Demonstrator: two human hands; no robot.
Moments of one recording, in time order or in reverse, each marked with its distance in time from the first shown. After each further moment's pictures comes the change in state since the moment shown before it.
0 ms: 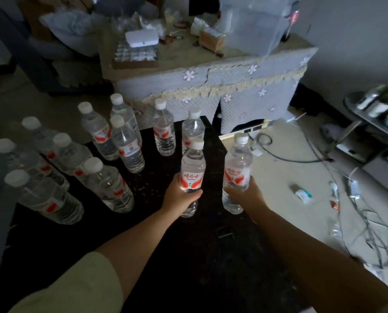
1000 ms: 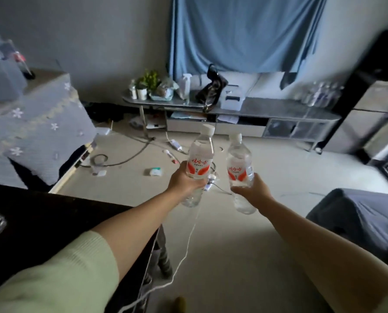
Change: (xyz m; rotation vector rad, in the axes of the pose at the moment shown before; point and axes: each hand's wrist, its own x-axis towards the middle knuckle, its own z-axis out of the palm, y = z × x) left_hand -0.286 0.151 0.259 0.208 -1.040 0.534; right_hand -0.406 0.178 -0.212 0.158 0.972 0.461
